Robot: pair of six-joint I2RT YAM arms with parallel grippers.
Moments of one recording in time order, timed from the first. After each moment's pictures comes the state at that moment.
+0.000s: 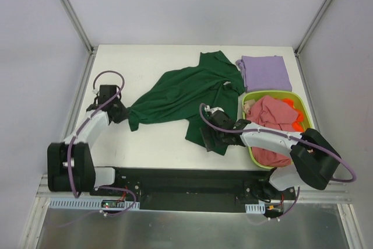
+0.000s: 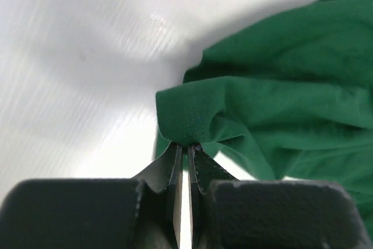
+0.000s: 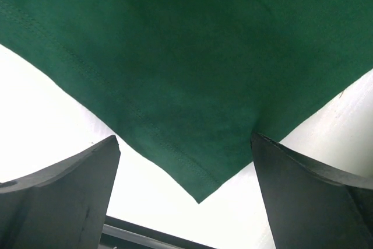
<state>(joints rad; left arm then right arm) -0.01 1.19 0.68 -0.42 -0.04 -0.69 0.87 1.41 0.73 -0.44 0.15 0.45</state>
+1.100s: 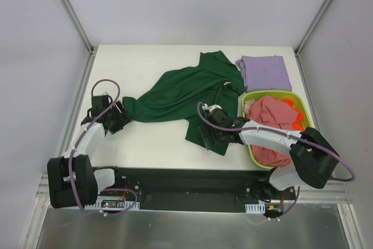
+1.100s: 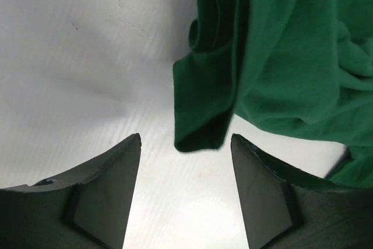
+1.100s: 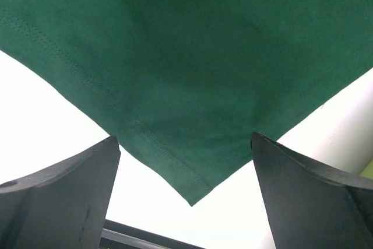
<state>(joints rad) 0.12 1.11 0.55 -0.35 0.19 -0.55 0.87 1.44 0.77 -0.47 0.18 0.39</state>
